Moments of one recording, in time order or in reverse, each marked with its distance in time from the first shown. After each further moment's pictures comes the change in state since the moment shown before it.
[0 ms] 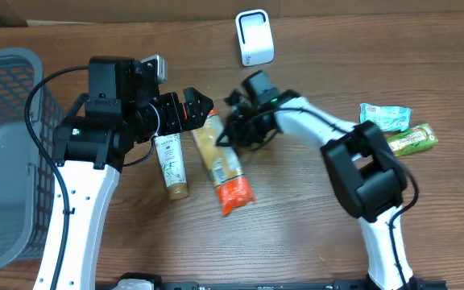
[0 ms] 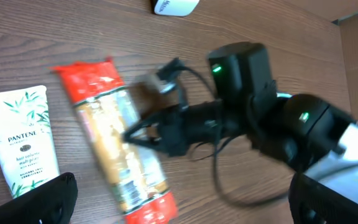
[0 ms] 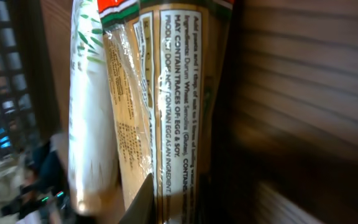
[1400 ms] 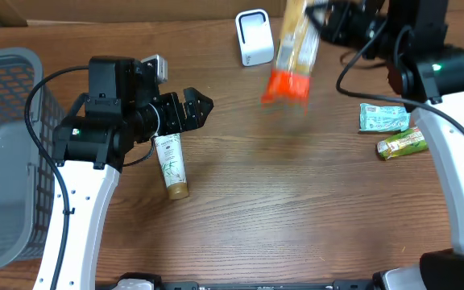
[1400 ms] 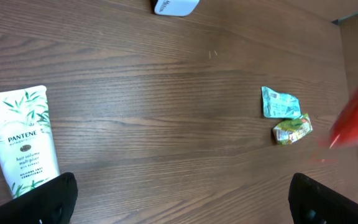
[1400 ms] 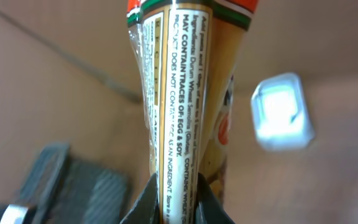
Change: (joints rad) left arm 0.000 0.000 0.000 0.000 0.000 0.000; right arm -0.292 -0.631 0.254 -0.038 0.359 0.124
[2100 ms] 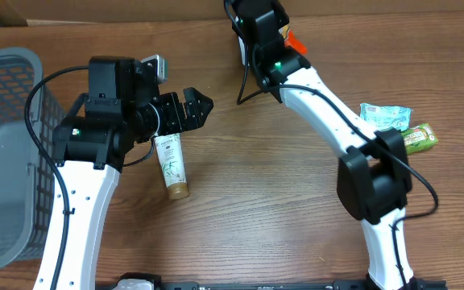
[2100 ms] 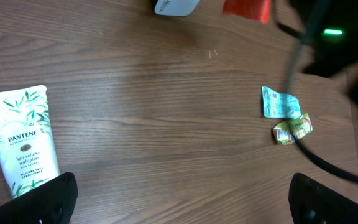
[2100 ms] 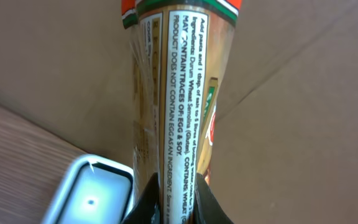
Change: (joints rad) left arm 0.000 0.000 0.000 0.000 0.000 0.000; right arm 0.306 0.616 0.124 0.603 0.937 -0.992
